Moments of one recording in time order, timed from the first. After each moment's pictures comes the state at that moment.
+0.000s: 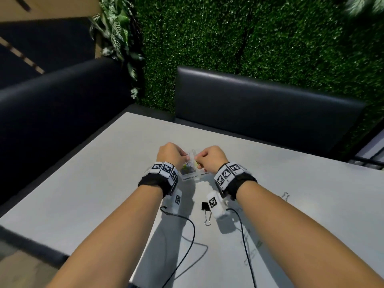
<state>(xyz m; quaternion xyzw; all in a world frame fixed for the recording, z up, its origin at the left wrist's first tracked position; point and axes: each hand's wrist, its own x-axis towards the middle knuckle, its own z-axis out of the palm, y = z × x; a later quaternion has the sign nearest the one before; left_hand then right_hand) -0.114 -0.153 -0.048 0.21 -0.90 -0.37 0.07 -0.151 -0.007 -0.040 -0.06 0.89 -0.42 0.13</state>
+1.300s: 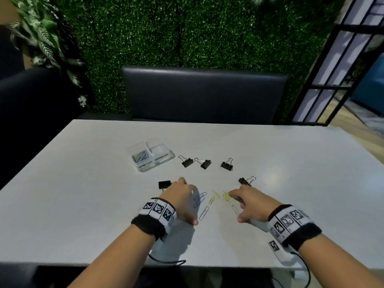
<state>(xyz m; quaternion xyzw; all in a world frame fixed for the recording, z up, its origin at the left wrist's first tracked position) 0.011 0.008 -0.078 -0.15 -0.97 -0.06 -0.19 0.021 0.261 -0.072 -0.12 0.96 -0.11 0.23</state>
